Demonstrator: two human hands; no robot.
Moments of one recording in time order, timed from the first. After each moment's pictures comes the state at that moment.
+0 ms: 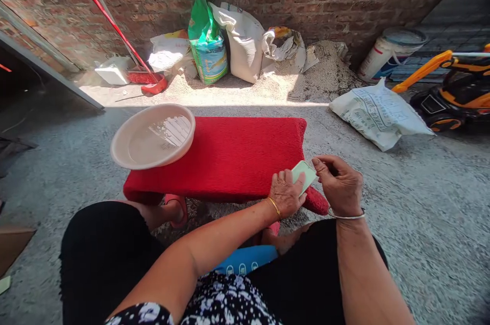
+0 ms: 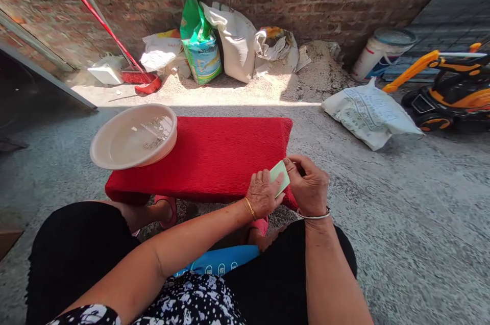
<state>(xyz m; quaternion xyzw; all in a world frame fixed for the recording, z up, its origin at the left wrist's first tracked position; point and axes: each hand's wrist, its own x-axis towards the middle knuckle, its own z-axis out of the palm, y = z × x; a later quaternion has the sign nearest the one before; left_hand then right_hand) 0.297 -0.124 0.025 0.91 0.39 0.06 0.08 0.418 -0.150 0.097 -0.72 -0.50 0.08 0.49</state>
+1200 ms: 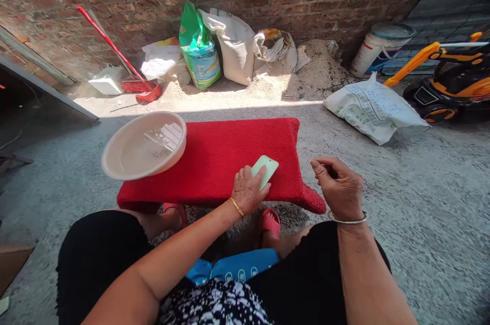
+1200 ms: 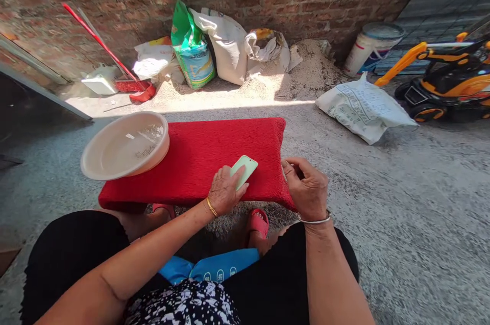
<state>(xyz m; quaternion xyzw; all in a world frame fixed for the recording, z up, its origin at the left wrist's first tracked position) 0.224 -0.095 0.041 0.88 0.47 0.03 0.02 0.426 -0.161 0.099 -0.71 -0.50 0.06 0.49</state>
